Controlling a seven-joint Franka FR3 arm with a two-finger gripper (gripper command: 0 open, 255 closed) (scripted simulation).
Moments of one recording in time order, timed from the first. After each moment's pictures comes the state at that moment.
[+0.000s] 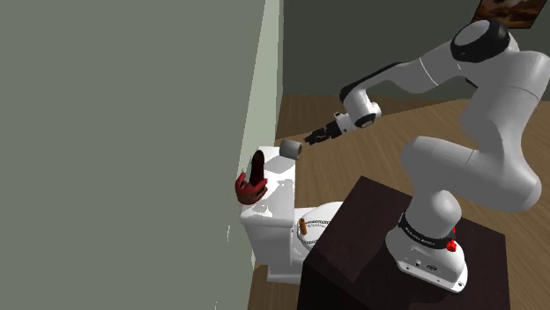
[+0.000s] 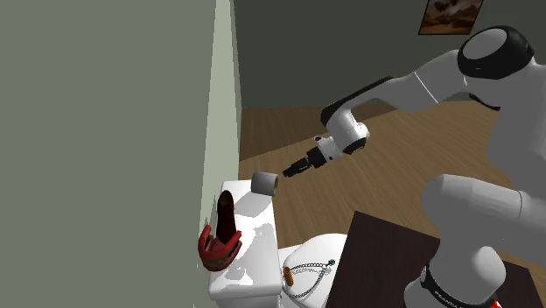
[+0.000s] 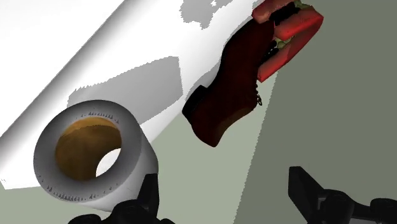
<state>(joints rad) 1.44 -0.78 -2.12 -2.26 0.91 2.60 -1.53</state>
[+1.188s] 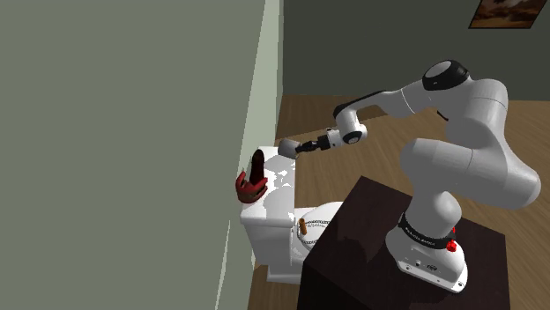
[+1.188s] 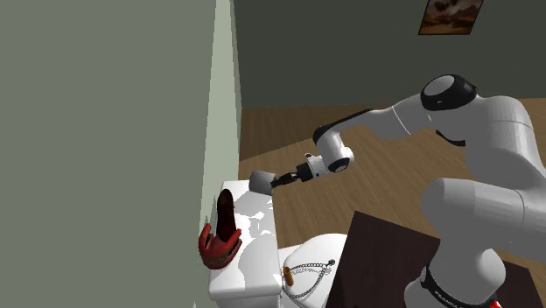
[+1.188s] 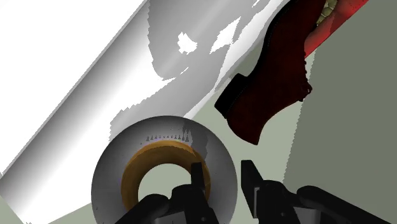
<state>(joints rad) 1.60 -1.17 -2.26 -1.94 0.86 2.57 -1.64</state>
